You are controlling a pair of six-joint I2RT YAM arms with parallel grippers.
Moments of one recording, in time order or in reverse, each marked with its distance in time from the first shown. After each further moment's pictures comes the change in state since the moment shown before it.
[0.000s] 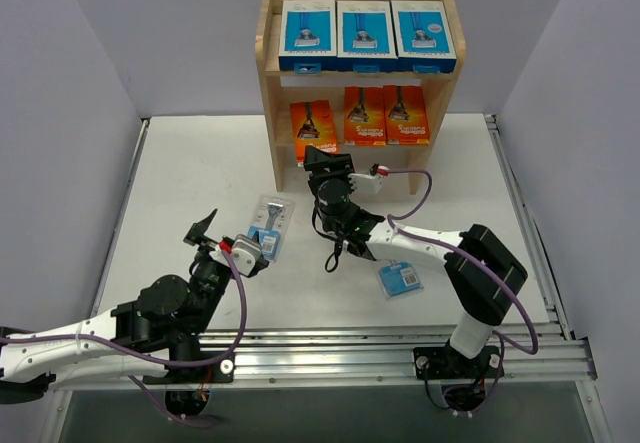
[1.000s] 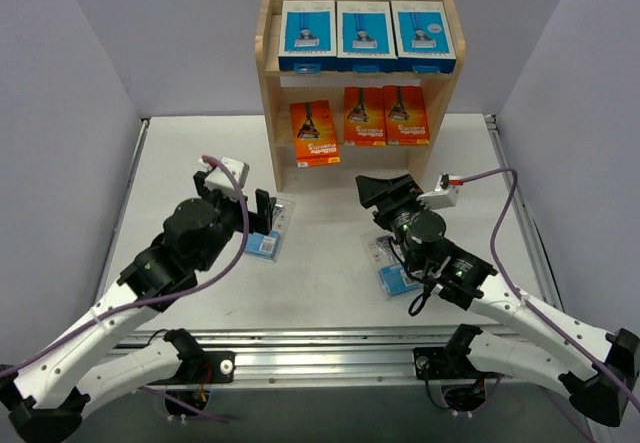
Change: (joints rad) left arm 0.517 0.282 0.309 -0.304 0.515 -0.659; right arm -0.005 -0.760 -0.293 -0.447 -0.194 -0.346
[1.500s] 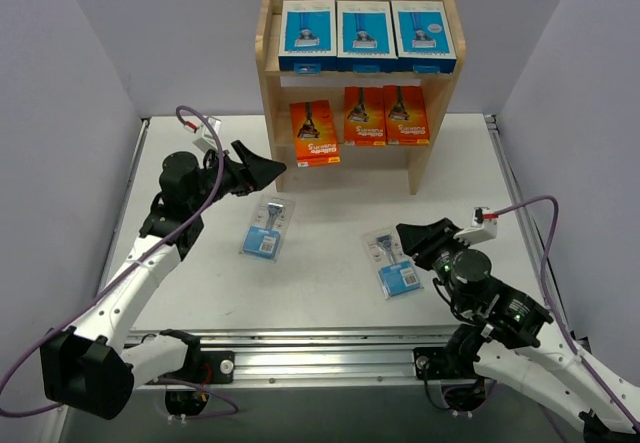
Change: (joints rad) left arm 0.549 0.293 -0.028 0.354 0.893 -0.677; right arm -0.011 -0.436 -0.114 -0.505 -0.064 -0.137
